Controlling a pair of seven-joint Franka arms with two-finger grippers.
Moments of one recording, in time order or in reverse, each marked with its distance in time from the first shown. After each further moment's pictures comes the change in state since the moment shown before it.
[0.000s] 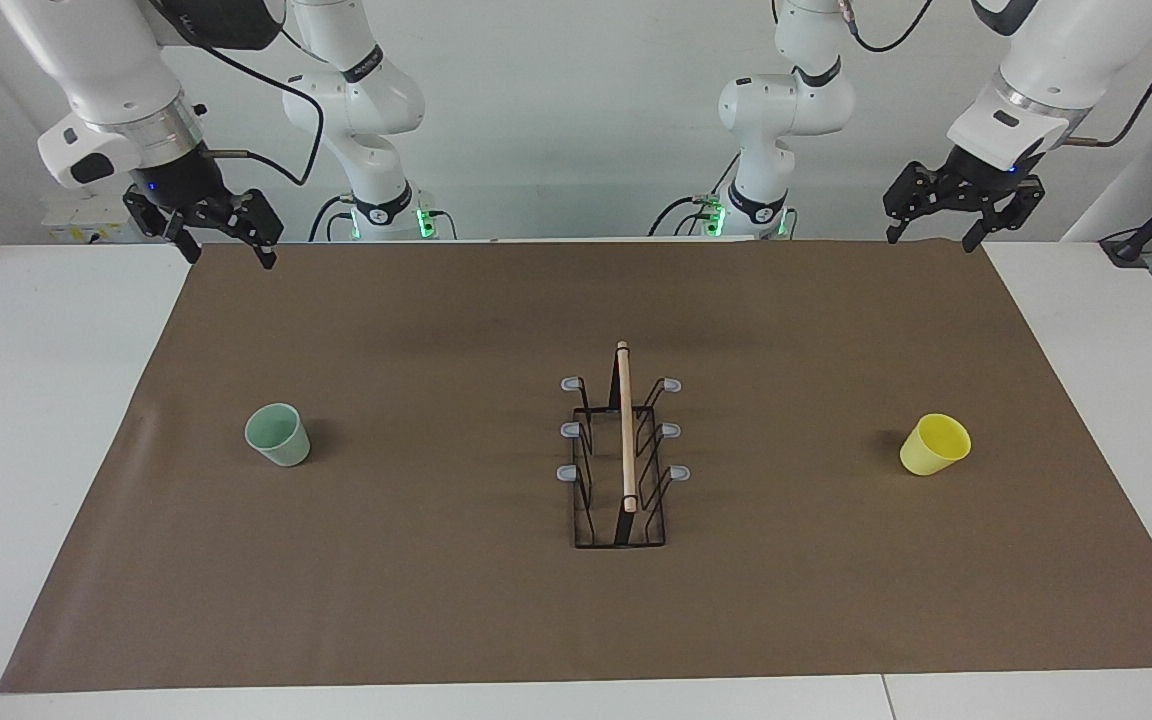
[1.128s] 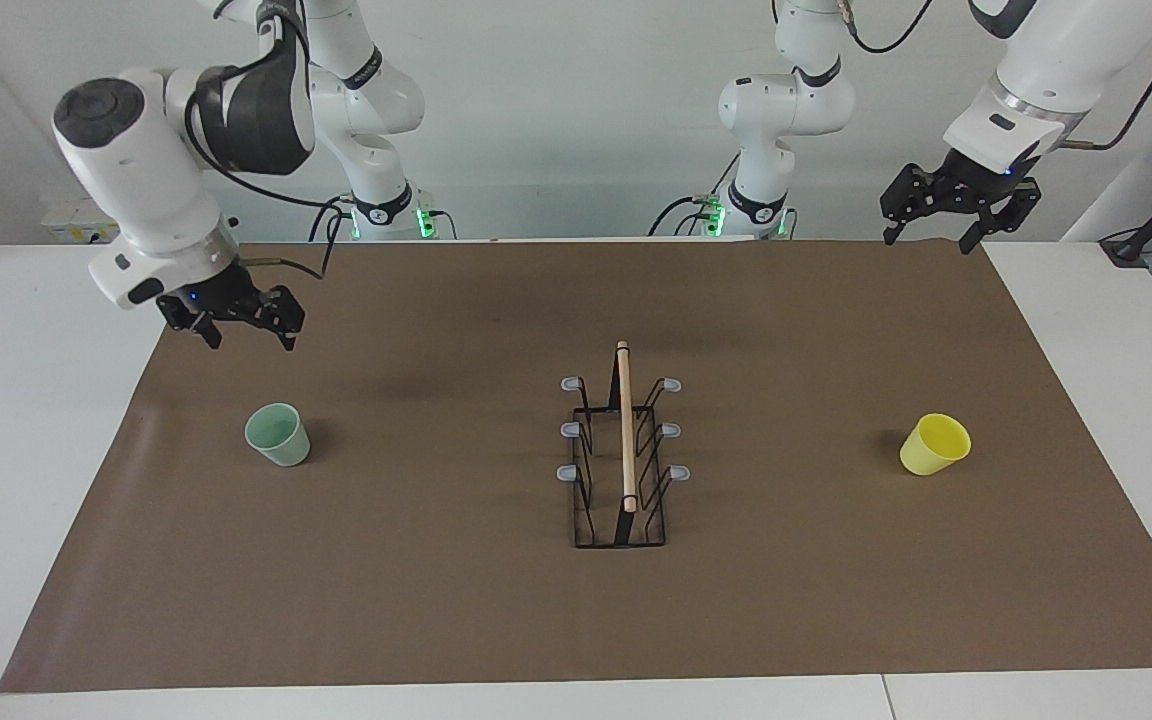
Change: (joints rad) left arm -0.003 0.007 0.001 -0.001 -0.005 0.000 0.000; right arm 0.009 0.201 0.011 -0.064 -0.069 0.226 -0.152
